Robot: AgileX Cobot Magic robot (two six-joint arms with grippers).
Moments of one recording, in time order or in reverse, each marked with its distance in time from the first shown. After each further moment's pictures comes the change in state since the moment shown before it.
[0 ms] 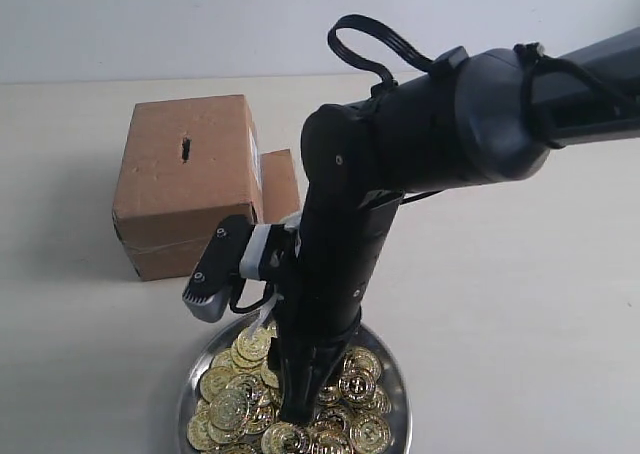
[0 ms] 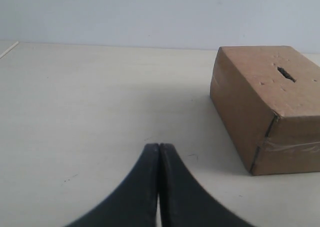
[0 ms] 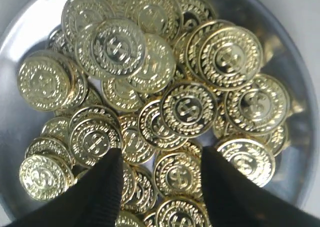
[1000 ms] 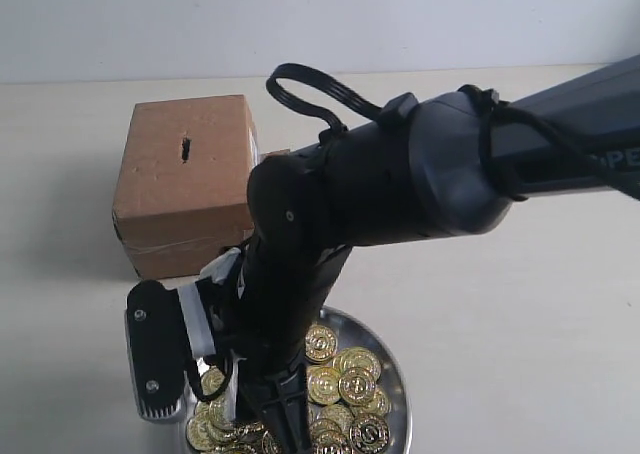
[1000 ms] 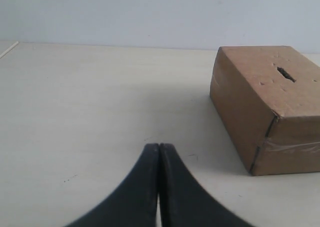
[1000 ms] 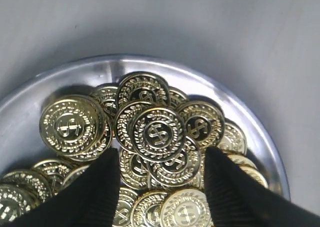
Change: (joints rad) left arm 0.000 0.000 0.000 0.000 0.000 0.000; right arm 0.129 0.014 0.000 0.029 -0.170 -0.465
